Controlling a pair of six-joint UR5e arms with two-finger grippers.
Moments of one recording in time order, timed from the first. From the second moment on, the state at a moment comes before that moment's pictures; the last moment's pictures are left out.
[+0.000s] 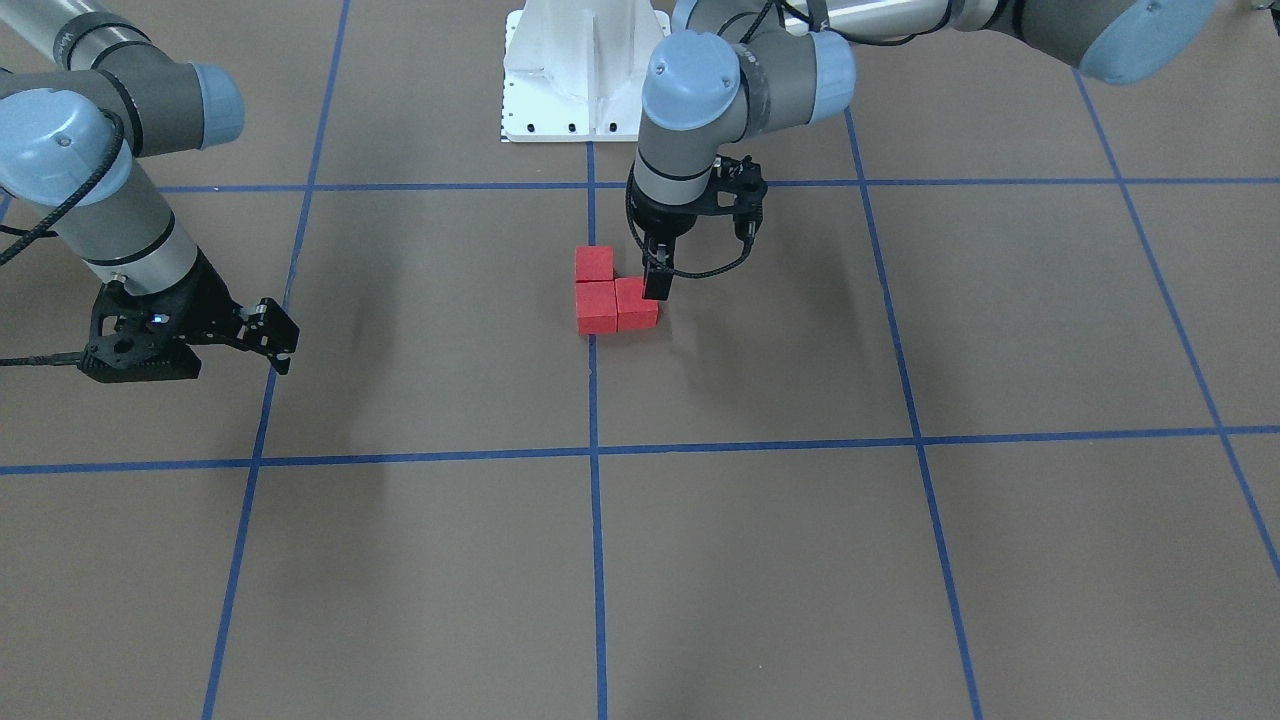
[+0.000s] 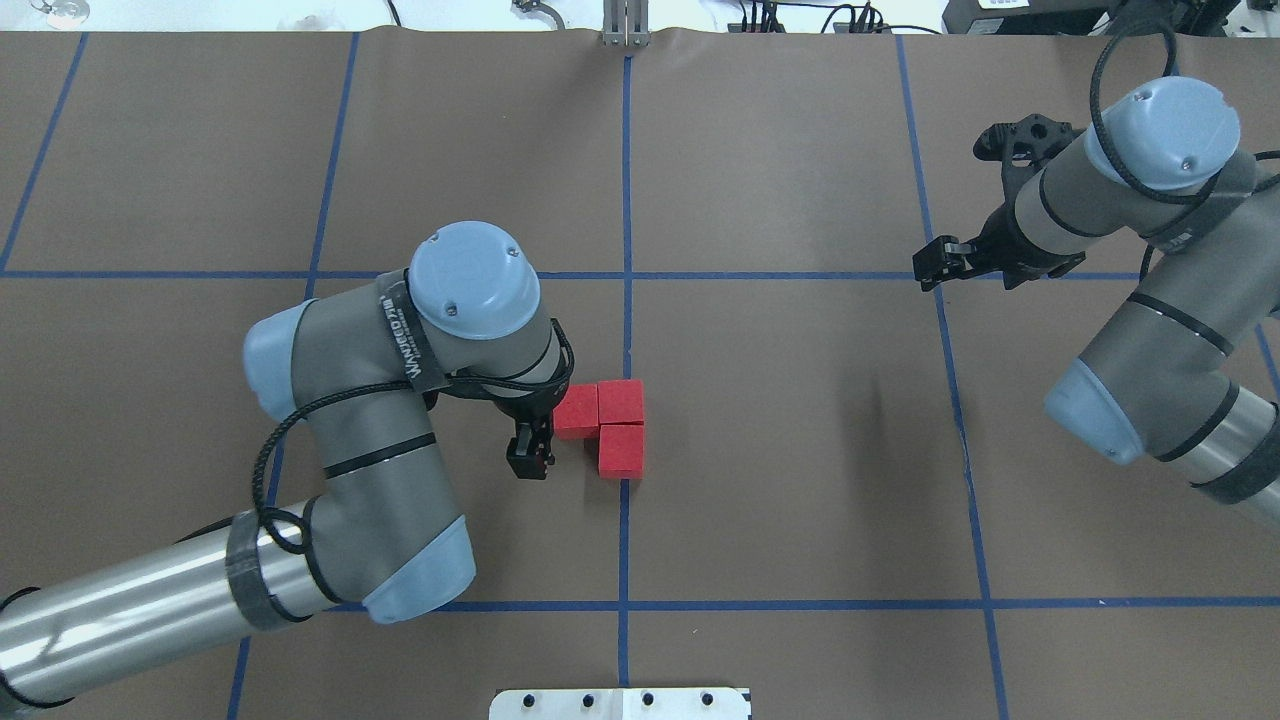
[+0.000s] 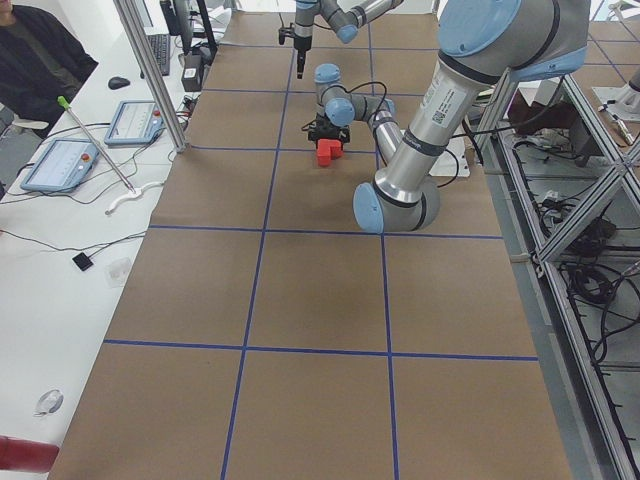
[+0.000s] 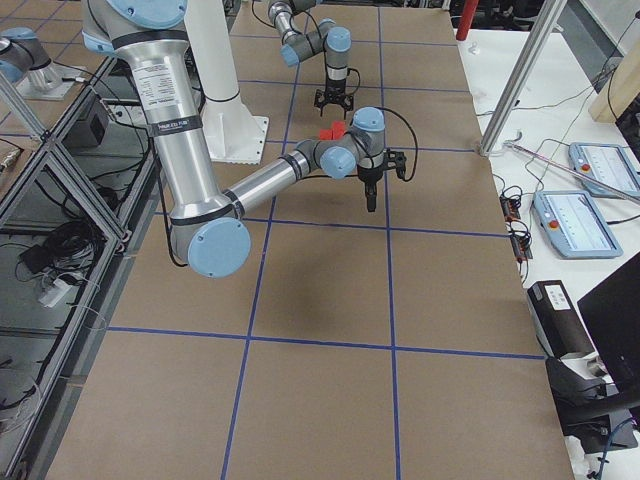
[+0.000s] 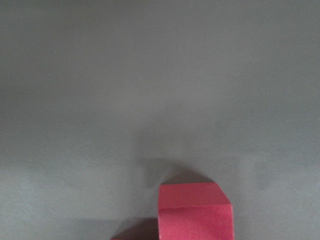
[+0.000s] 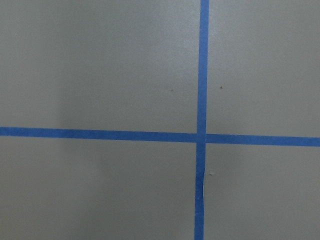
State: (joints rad) left arm -0.49 -2.22 -1.75 -1.56 -1.95 -2.64; right arm 0.89 -1.30 1.79 -1.40 2.03 0.89
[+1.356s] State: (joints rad) left arm -1.10 -1.52 -2.12 -1.61 -2.22 -0.95; right arm 1.45 -1.58 1.77 -1.42 2.34 0.27
